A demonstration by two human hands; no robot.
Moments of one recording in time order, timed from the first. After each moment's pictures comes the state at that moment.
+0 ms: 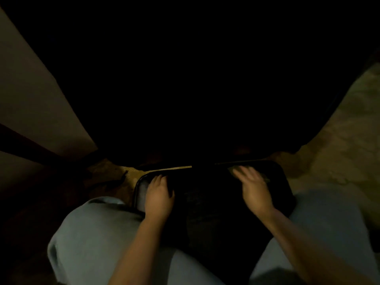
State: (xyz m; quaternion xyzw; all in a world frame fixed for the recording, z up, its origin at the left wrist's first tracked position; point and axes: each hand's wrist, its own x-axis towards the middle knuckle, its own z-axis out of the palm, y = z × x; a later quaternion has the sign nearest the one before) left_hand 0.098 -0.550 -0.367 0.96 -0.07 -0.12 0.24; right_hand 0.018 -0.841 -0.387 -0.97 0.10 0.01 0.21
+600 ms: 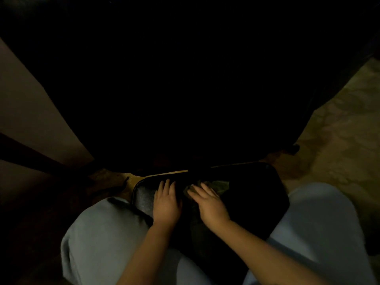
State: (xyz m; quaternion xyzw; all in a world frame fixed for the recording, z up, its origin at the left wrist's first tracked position) left_hand 0.079 -0.579 -0.383 0.97 -0.14 -0.12 0.15; right_hand 0.025 -0.732 -0.396 -0.98 -0.04 0.05 0.21
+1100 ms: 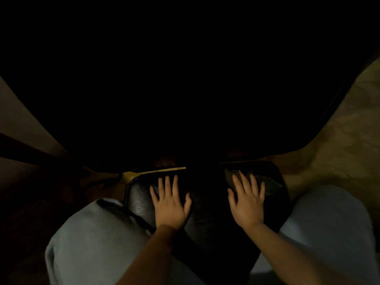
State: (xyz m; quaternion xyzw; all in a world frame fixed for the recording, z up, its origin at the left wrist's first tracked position) left_hand 0.068 -0.601 -0.403 0.98 -0.13 -0.08 0.09; right_hand -0.002 -0.821 -0.409 -0.98 0.18 -0.01 0.12
